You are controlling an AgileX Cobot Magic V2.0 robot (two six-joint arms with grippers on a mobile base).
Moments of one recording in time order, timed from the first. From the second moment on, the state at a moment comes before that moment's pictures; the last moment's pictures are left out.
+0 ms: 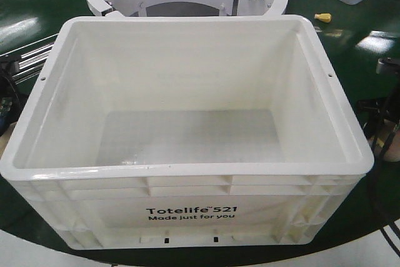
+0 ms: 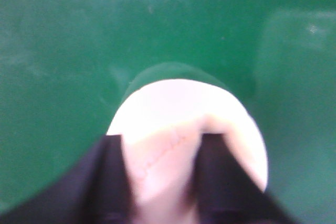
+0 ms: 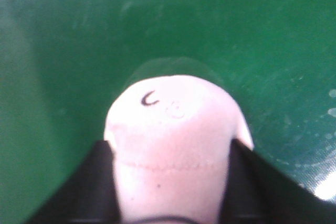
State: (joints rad) left arm 0.09 1.84 -1.22 0.02 0.98 -0.13; right arm -0.24 1.88 -1.21 0.06 0.90 -0.14
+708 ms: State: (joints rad) left arm 0.09 1.57 -1.40 0.03 1.09 -0.17; right arm -0.24 1.63 -1.42 0.09 0.99 -0.13
